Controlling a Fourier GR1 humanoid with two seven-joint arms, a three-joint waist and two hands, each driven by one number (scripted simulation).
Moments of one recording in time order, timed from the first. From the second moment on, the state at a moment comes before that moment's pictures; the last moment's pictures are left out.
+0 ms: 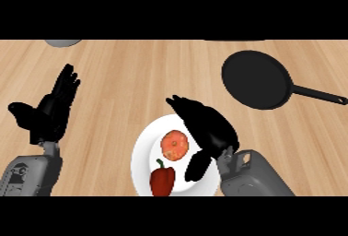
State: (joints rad) left arm -0.24 0.25 0.04 -1.47 0.07 0.12 0.09; right arm -0.46 -0.06 0.49 -1.64 0.58 0.42 0.64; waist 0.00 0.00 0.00
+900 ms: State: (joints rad) left arm -0.21 0.21 0.07 -1.47 0.04 0.08 0.06; right arm -0.52 0.00 0.58 -1.44 0.72 0.47 0.68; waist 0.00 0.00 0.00
